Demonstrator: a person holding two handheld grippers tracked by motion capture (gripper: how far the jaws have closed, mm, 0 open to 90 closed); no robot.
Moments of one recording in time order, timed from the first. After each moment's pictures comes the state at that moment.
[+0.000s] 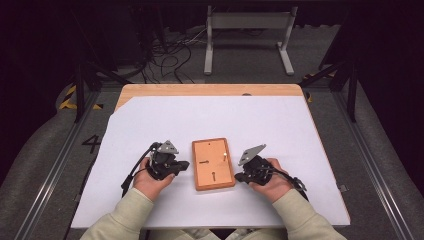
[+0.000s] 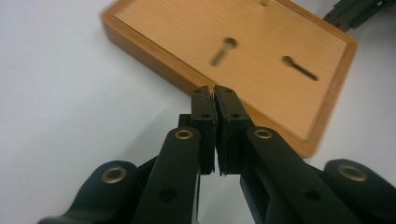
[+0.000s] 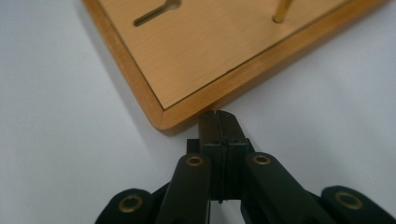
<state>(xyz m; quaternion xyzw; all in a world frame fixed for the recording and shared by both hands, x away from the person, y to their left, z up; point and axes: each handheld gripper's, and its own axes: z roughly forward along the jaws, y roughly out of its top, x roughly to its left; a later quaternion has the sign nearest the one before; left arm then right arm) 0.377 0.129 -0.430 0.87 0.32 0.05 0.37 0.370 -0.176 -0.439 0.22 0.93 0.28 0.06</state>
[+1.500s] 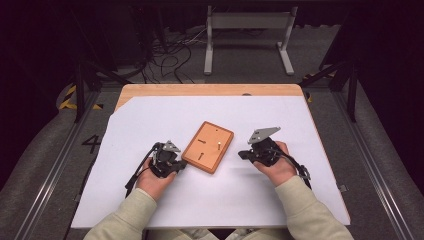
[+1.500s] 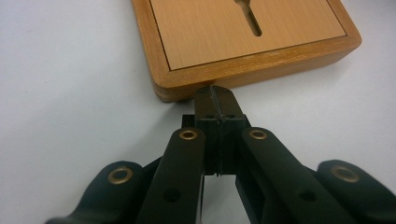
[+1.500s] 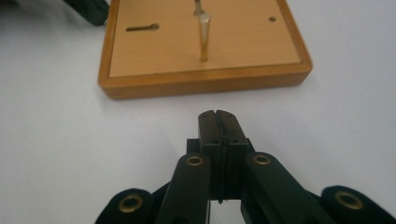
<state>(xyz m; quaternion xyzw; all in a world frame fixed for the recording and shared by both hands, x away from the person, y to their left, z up) 0.395 0.127 -0.451 0.86 0.37 0.07 0.34 0.413 -0.201 -0.407 0.26 0.89 0.35 0.12</state>
